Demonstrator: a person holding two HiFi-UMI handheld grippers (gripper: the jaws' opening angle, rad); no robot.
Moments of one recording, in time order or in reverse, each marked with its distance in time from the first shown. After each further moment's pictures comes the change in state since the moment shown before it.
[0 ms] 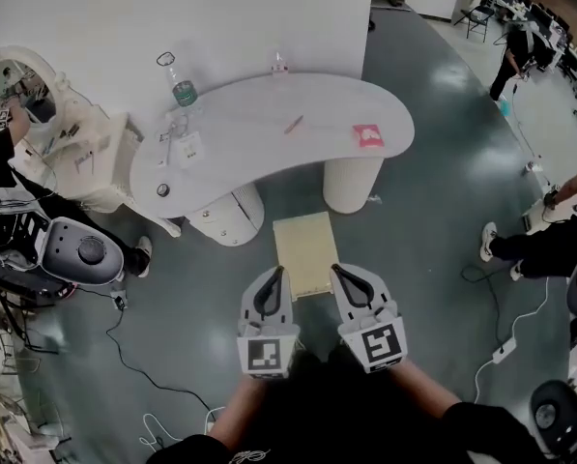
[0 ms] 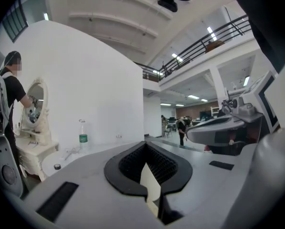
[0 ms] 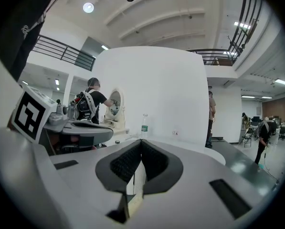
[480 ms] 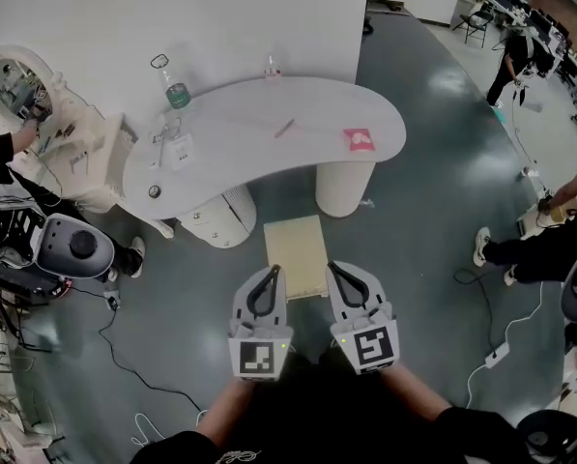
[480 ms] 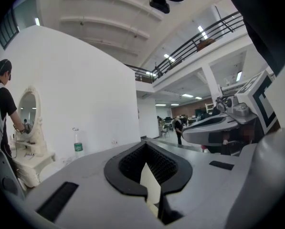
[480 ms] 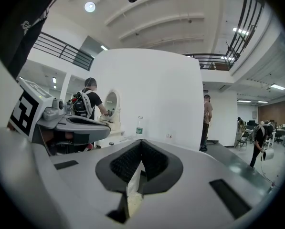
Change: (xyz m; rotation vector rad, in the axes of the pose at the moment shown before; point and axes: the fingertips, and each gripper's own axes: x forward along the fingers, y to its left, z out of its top) left arm 0.012 -0.025 0.023 0.059 -0.029 -0.044; right arm -0.010 -0.026 0.008 -0.005 -0.016 -0.053
